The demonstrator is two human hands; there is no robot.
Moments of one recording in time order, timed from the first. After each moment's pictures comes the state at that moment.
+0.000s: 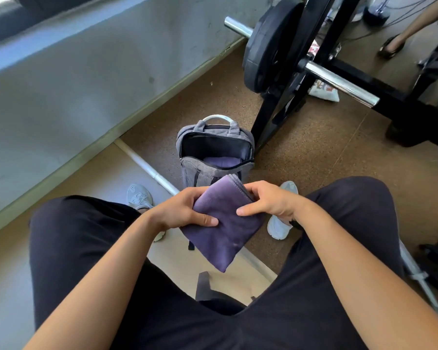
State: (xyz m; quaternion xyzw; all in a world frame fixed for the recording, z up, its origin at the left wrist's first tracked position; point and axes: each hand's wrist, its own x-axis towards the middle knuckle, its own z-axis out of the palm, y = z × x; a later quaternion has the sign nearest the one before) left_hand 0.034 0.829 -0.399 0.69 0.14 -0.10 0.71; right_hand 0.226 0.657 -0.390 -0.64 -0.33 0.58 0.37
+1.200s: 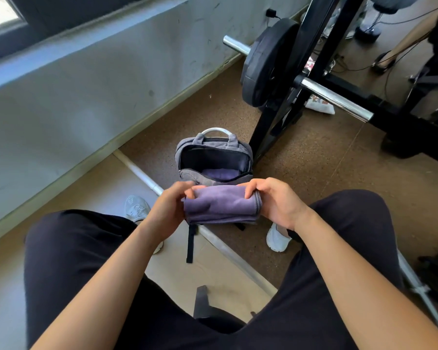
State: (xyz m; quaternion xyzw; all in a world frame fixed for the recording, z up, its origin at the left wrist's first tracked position) left_hand 0.045 0.838 -0.403 0.47 0.31 0.07 0.82; right_hand 0.235 0.660 -0.381 -0.57 -0.20 0.56 0.56
